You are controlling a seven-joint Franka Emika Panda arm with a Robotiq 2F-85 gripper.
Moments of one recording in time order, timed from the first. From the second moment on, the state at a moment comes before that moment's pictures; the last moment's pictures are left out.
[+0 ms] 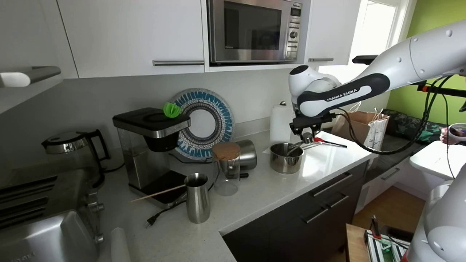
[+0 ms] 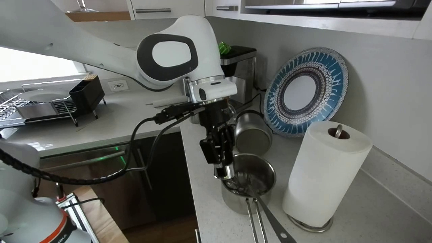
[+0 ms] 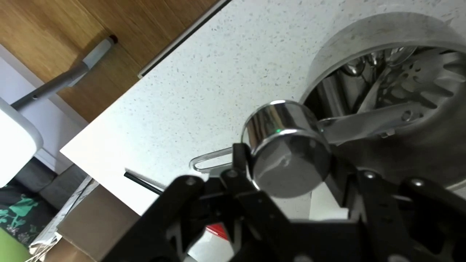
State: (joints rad) arm -0.37 -0.21 -0.21 -2.18 -0.55 2.03 0.88
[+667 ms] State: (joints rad) arm -0.35 -0.03 -0.23 -2.07 -0.52 2.13 0.88
